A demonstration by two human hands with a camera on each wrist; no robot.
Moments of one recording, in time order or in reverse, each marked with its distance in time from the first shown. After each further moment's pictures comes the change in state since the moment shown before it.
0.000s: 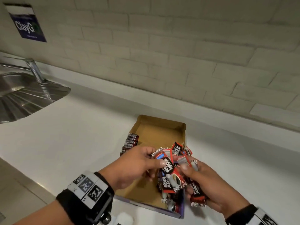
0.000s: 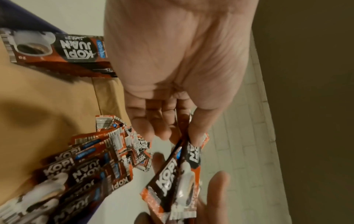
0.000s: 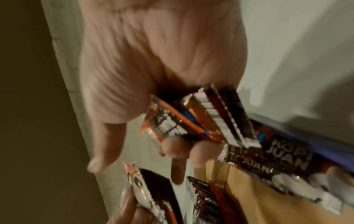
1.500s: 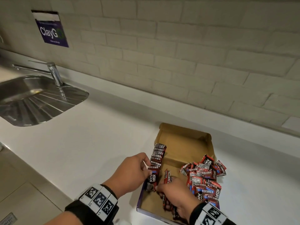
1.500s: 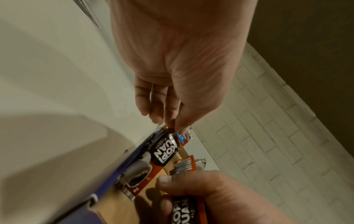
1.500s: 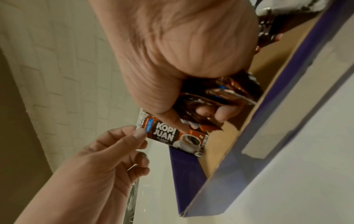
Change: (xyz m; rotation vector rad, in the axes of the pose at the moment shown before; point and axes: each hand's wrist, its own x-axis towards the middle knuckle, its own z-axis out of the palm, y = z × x) left_hand -0.008 -0.050 -0.117 0.771 0.367 0.058; right_hand 0.132 0.075 0.118 -0.371 0.362 0.298
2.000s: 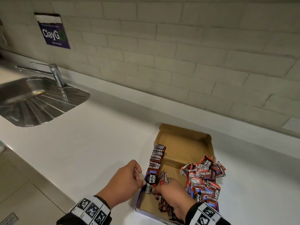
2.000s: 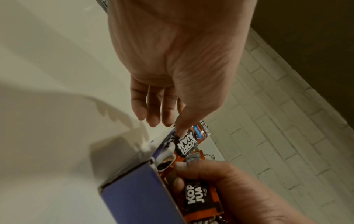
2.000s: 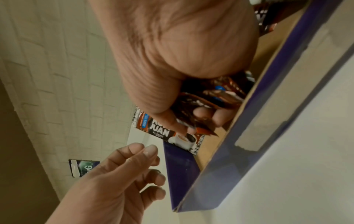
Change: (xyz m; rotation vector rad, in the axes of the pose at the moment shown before) left_hand -0.021 -0.021 0.010 -0.102 -0.018 -0.121; right_hand 0.005 0.003 0.003 -0.019 -0.042 0.017
